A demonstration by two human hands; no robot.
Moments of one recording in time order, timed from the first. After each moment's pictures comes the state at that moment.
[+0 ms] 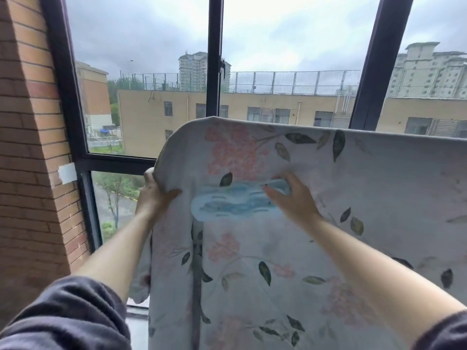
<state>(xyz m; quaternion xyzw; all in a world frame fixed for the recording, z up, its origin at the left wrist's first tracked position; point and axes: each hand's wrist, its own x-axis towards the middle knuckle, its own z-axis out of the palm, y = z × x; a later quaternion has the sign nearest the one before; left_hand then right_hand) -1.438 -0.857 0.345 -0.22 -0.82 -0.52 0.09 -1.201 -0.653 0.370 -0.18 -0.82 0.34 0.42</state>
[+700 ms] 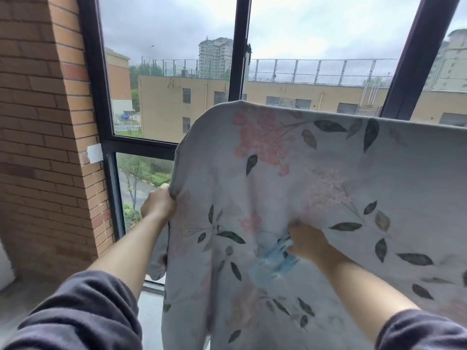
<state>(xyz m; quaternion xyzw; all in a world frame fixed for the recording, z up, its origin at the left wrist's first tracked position) -1.451 -0.895 0.294 -0.16 -0.93 -0.32 0.09 -1.214 -0.625 0.258 -0.27 -0.96 -0.10 0.00</state>
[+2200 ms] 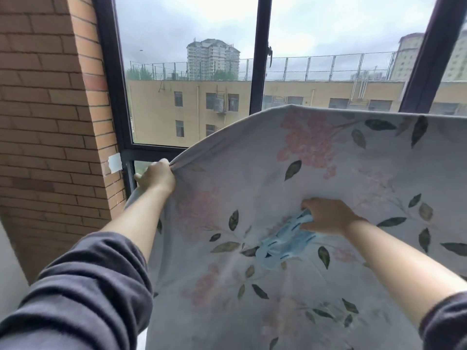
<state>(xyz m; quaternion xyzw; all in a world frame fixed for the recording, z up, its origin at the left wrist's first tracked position) -1.558 -0.988 0.359 -0.16 -0.94 -0.24 0.20 -1.268 -0.720 0.327 -0.23 -0.97 -0.07 0.06</state>
